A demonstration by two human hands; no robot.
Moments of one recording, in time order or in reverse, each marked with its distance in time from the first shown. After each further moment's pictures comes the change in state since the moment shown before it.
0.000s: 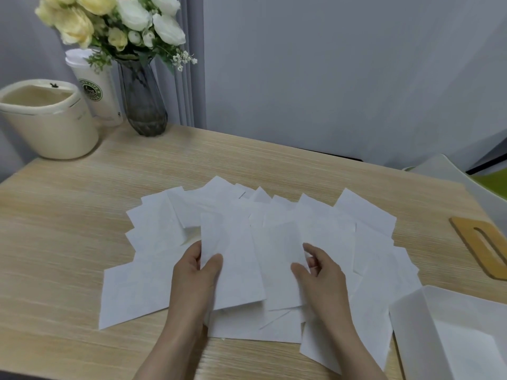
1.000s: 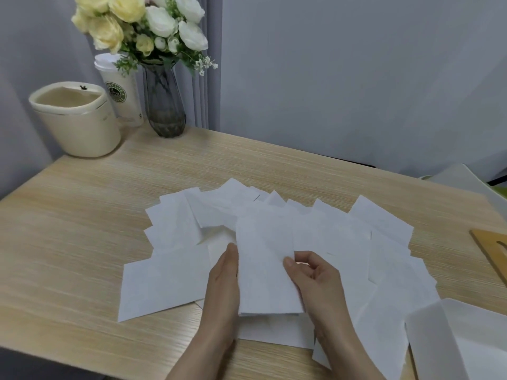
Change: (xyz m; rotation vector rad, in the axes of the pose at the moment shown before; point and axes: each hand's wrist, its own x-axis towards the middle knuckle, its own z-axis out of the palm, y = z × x) left_hand -0.011 -0.004 0.021 -0.122 -0.082 -0.057; right_hand -0.029 -0.048 0.012 0.470 -0.177 0.108
